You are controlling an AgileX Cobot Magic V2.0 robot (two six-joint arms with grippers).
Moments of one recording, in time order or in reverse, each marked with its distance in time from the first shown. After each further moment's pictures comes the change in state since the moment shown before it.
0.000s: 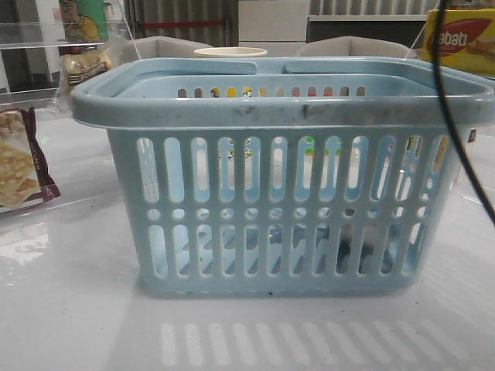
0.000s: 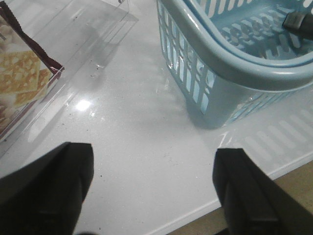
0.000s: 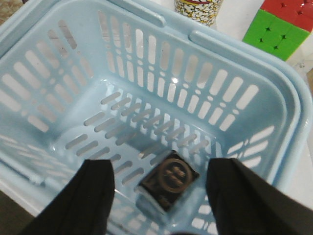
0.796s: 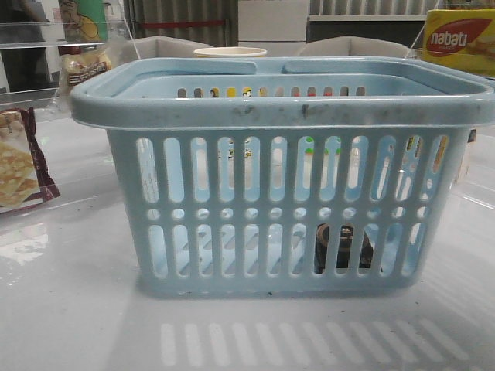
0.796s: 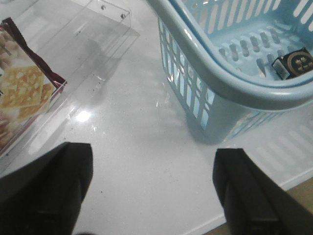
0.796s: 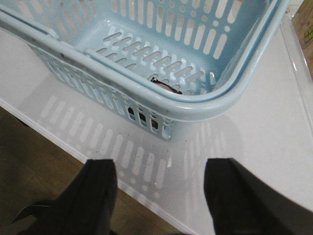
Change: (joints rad) left arm 0.000 0.009 -0.012 0.000 -0.049 -0.008; right arm 0.000 -0.506 0.398 -0.002 0.076 -0.004
